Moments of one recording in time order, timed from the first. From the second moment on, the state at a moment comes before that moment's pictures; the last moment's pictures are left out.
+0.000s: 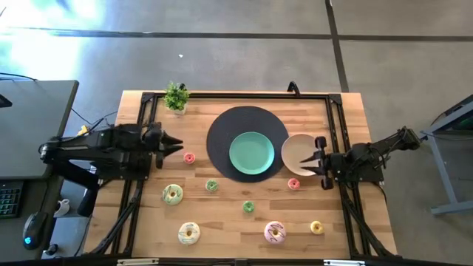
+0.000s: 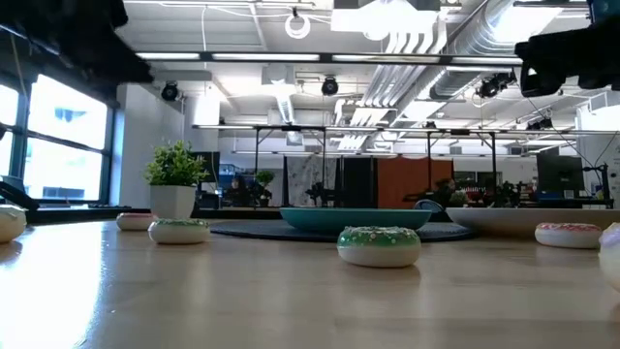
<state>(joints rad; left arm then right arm) 0.03 0.34 0.47 -0.52 -0.12 -0.35 0.36 0.04 0.01 0.13 0.23 -0.17</state>
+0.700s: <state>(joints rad) 0.03 0.90 0.42 -0.50 -0.05 -0.58 0.37 0.04 0.01 0.24 0.27 -0.13</state>
